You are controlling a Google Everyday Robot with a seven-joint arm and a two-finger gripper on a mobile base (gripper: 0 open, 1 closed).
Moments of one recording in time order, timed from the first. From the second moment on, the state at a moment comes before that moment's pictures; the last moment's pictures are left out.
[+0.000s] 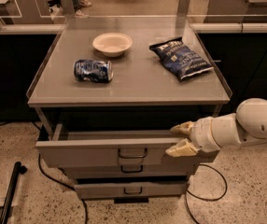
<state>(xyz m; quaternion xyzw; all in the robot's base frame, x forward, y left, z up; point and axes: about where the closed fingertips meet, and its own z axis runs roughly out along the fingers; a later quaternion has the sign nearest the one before) 0.515 -0.145 0.675 -0.57 0.73 0.18 0.35</state>
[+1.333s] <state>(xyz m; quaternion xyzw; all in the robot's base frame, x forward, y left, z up) 0.487 -0.156 0.673 -0.56 0.73 0.18 0.35</state>
